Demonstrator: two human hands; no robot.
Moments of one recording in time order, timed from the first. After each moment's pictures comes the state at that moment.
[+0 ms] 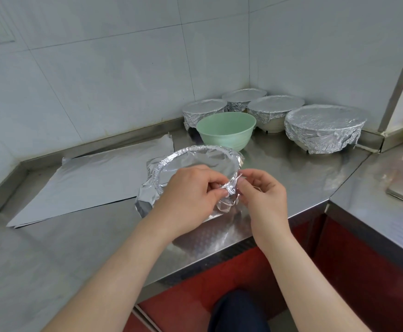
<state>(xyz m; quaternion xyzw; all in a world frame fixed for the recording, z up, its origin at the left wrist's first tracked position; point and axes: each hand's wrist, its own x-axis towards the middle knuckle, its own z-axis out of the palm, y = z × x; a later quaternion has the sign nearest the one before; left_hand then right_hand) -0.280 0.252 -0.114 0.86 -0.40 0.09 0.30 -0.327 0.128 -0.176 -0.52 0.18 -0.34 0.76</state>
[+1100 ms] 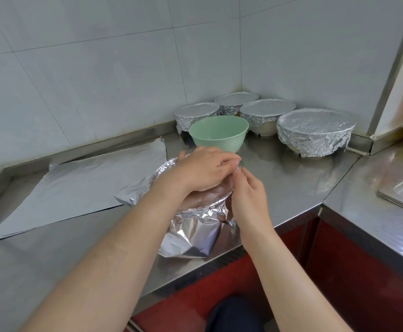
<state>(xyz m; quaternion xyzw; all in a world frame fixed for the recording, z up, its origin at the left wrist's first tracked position) -0.207 0.191 -0.105 0.90 -0.43 -0.02 0.08 -0.310 0.137 -0.164 -0.59 0.19 -0.30 0.72</state>
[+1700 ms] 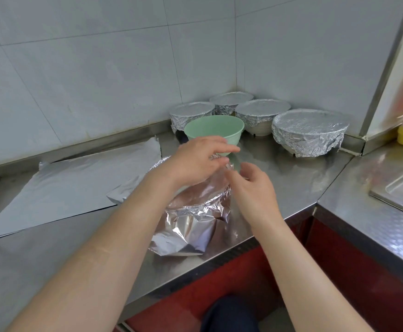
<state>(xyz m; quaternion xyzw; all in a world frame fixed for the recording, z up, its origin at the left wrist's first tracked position) -0.201 0.195 -0.097 0.84 -0.51 0.02 0.20 -0.312 0.111 -0.160 -0.75 0.26 -0.25 0.55</state>
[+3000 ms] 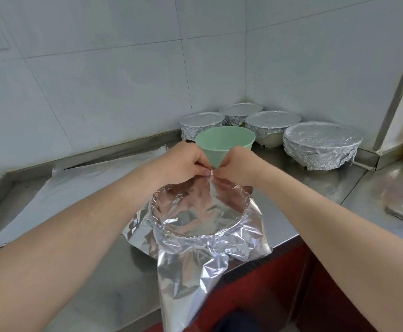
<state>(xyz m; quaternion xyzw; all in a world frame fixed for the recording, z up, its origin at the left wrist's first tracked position) -0.162 0.225 -0.078 0.87 -0.47 0.01 0.13 -0.246 0.089 -0.097 -0.94 0.13 -0.08 0.31</state>
